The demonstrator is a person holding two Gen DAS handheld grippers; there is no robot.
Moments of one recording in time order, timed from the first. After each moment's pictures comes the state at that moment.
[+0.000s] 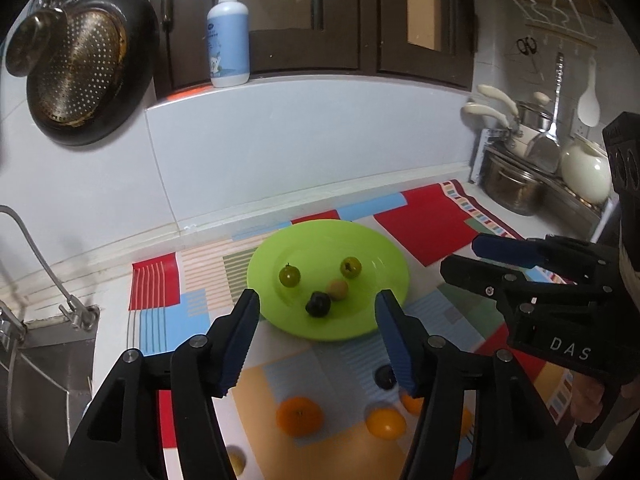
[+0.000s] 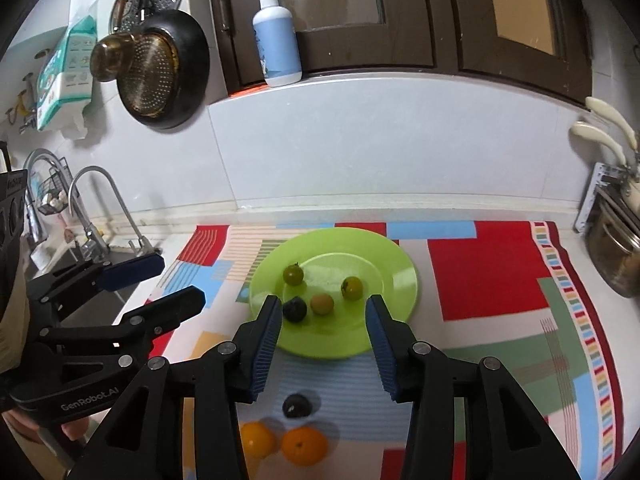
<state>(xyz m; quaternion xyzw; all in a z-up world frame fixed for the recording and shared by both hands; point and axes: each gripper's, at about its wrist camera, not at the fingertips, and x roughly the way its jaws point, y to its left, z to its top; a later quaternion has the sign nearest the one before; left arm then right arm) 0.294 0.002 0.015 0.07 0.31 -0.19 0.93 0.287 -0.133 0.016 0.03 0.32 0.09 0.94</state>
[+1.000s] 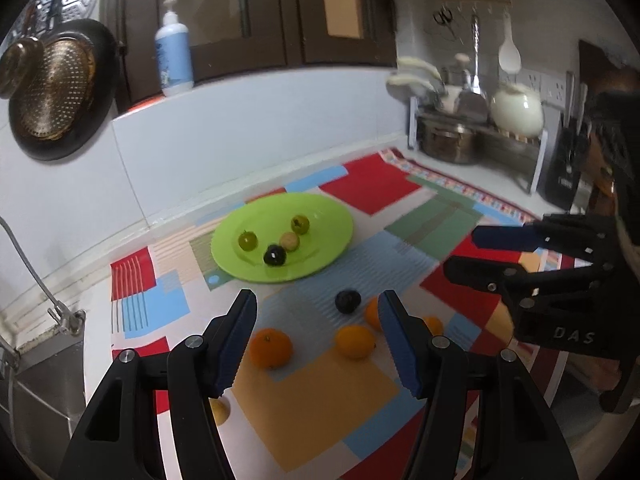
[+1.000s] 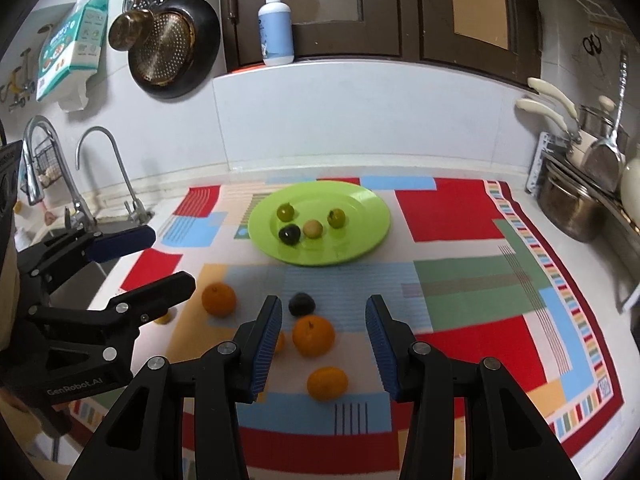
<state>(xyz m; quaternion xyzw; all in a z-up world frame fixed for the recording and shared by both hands) 0.217 0.013 -0.019 0.14 0.29 -0.28 0.91 0.183 -0.111 -0.014 0.02 0.34 0.02 0.94</state>
